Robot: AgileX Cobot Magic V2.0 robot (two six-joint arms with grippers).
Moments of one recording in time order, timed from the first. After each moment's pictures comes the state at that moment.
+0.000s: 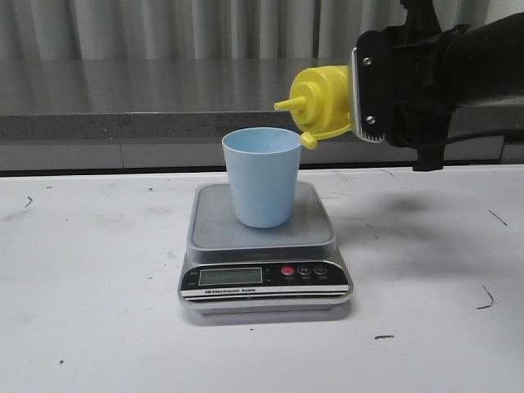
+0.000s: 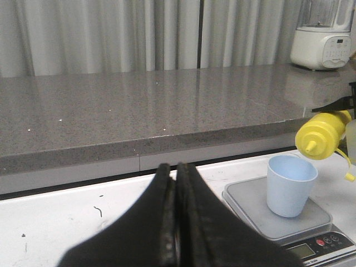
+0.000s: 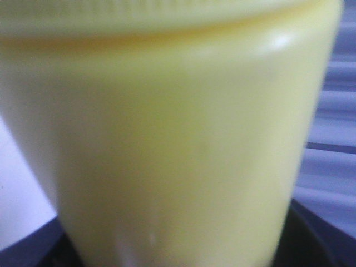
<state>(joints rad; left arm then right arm) -0.32 0.01 -0.42 0.07 0.50 -0.08 0.29 1.72 -0.86 0.02 -0.52 -1.51</state>
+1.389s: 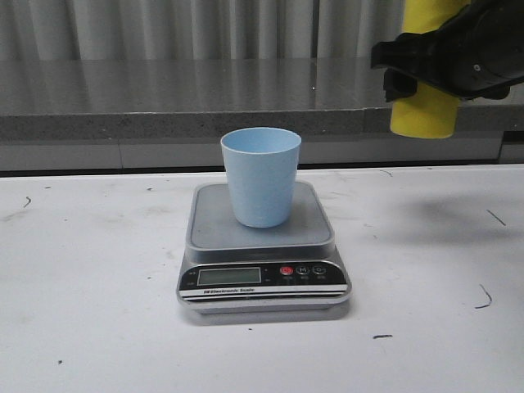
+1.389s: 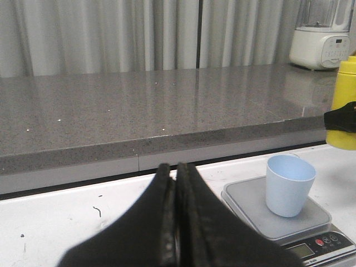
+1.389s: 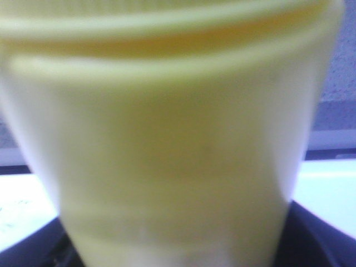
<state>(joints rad) -0.32 0.01 -0.42 0.07 0.50 -0.08 0.30 1.63 -0.86 0.55 -0.44 -0.26</state>
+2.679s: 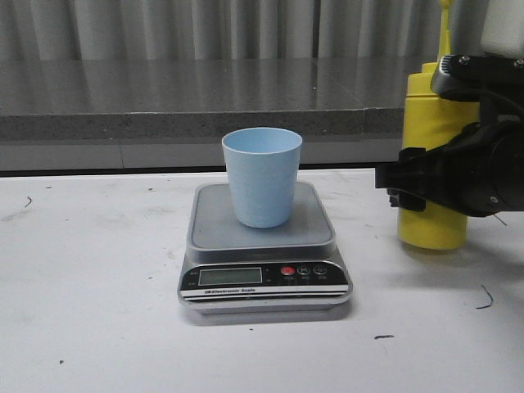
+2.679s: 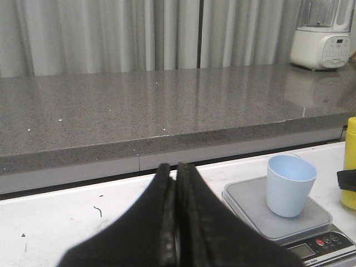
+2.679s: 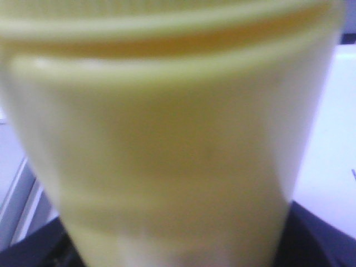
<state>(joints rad) -0.32 0.01 -0.42 0.07 0.50 -0.08 0.39 1.74 -0.54 0.41 -0.77 -0.05</state>
